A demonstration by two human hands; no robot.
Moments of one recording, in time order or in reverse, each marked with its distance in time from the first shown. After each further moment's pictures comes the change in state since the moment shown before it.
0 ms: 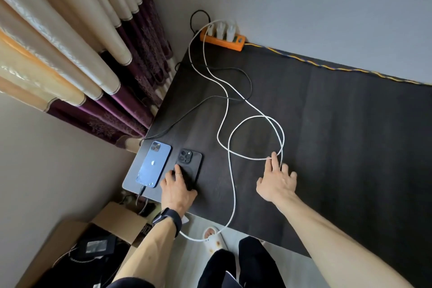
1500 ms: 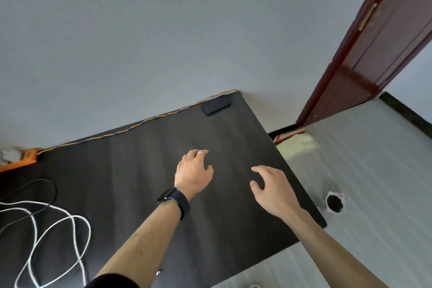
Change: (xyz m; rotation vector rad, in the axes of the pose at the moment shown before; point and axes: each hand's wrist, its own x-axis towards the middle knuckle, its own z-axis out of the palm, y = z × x) left_hand -0.270 0.561 0.132 0.216 -0.046 0.972; right_hand -0.182 0.525 0.019 0.808 0.577 0.315
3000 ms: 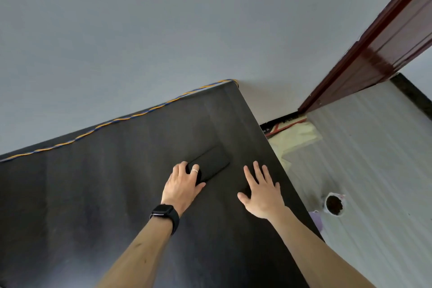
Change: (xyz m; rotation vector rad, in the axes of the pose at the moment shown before) left_hand 0.201 -0.061 0.140 0.298 -0.067 0.123; right_hand 0.223 0.098 0.107 -0.352 -0.439 0.120
